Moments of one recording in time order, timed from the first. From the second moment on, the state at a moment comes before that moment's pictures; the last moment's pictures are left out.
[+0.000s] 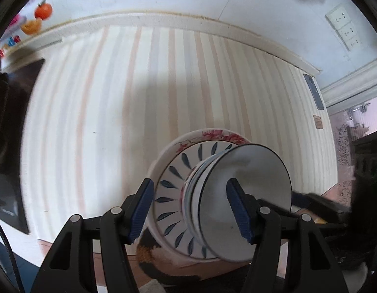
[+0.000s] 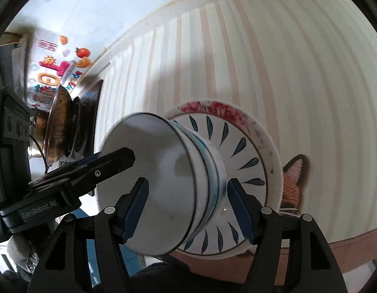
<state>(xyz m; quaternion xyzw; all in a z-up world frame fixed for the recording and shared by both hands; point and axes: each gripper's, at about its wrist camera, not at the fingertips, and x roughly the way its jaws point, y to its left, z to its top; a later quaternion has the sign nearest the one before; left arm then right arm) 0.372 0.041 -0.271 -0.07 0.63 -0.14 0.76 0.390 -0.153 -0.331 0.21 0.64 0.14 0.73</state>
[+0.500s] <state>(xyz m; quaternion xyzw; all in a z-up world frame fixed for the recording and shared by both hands) 0.300 0.060 -0.182 -0.06 0.53 -0.09 0.84 0.319 -0.144 -0.211 0.11 0.55 0.07 0.83</state>
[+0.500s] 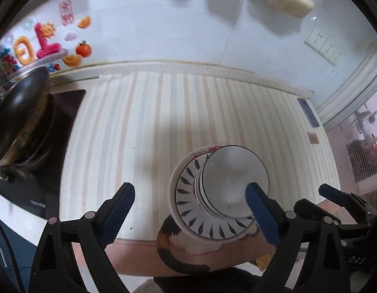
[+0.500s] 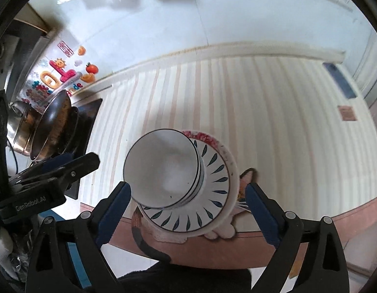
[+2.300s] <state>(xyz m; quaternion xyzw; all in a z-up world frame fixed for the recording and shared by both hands) 0.018 0.096 -0.054 -0.02 0.38 0.02 0.93 0.026 -0.104 -0.043 0.05 0.37 0.03 0.93</state>
